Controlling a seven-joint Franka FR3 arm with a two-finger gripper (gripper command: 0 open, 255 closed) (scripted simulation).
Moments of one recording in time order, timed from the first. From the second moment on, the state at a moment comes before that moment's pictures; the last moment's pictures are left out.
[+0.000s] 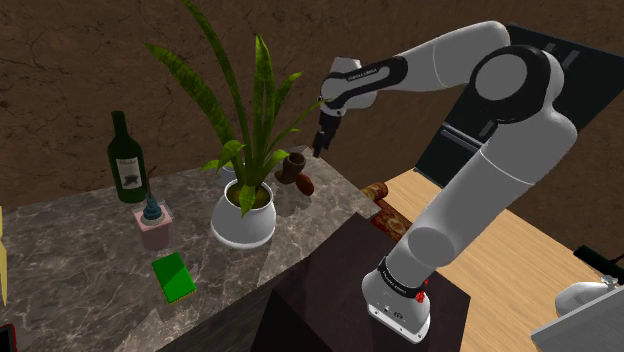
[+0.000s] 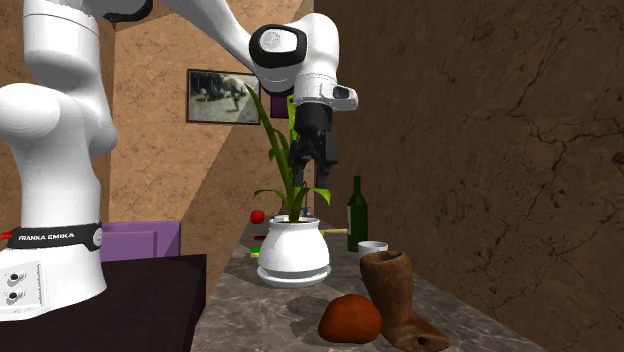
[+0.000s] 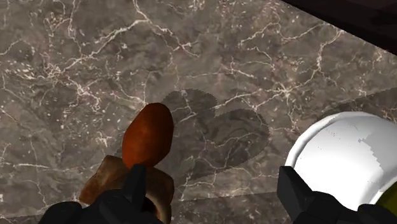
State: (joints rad) arm -0.05 -0.07 -0.27 -2.30 -0.03 2.16 -0.51
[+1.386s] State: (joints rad) arm -0.17 0.61 -0.23 -1.77 0.15 2.33 -0.84
